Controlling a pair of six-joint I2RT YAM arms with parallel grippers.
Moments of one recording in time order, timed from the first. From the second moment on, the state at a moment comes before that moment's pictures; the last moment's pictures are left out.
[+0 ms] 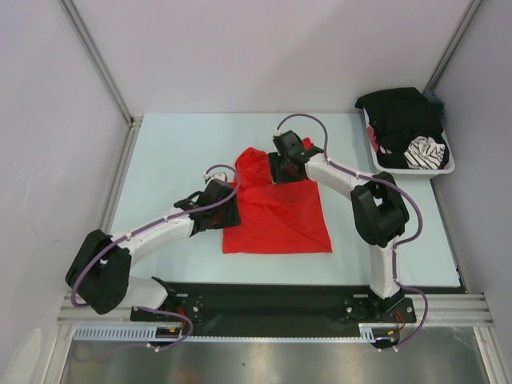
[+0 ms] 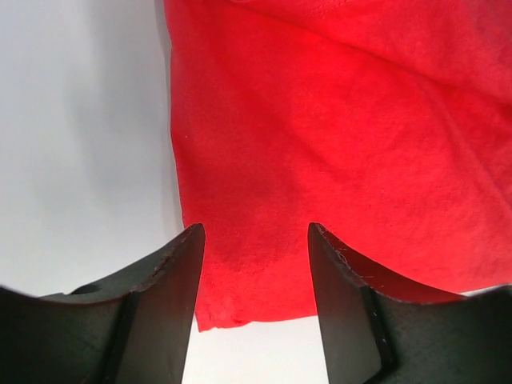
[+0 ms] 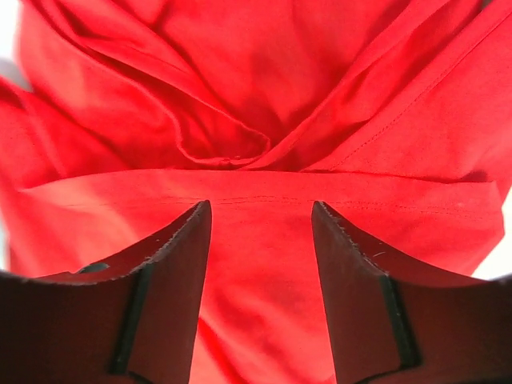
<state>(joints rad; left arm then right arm) -0.62 1.35 0.77 -0.38 -0.16 -0.67 0.59 2.00 1.56 -0.48 0.08 0.35</state>
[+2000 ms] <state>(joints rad) -0.39 1.92 1.55 -0.40 -0.17 -0.49 0.79 1.47 0.82 -0.26 0.10 0.55</state>
